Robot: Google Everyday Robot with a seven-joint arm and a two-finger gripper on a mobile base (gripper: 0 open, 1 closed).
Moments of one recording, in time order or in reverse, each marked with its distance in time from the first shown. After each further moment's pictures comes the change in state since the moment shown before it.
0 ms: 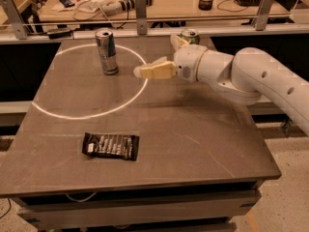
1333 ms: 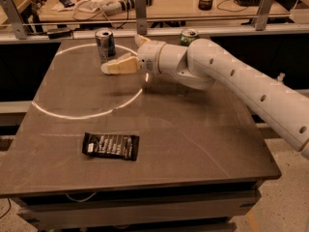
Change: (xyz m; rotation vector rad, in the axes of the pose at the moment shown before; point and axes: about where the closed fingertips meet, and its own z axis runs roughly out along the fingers) arm 0.013 0.021 0.115 -0.140 0.010 0.037
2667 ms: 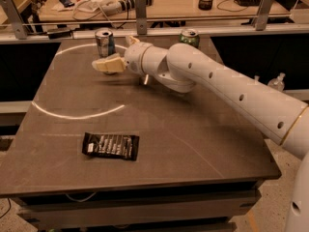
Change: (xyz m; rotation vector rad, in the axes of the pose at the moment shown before) arm 0.014 -0.018 0.045 0.142 0.025 -0.076
